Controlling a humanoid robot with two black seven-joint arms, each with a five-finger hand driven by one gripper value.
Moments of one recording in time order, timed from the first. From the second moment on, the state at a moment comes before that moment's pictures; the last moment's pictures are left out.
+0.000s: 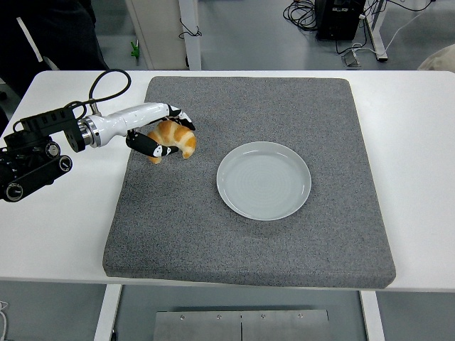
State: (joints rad) left arm -1.07 0.51 -0.13 -0.91 1.24 0.01 -0.47; right arm -0.07 0.00 0.00 0.14 -0.10 0.02 0.41
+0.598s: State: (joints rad) left arm -1.20 0.53 -0.17 -0.91 1.24 -0.04 -0.47; right arm -0.07 0.00 0.00 0.14 -0.10 0.02 0.41
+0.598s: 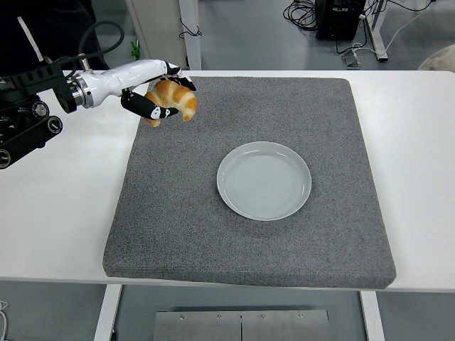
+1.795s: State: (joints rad) left arm -1.27 0.35 -0.25 -1.04 1.27 -0.09 -0.44; right arm -0.07 0.00 0.00 0.14 -0.10 0.02 0.41
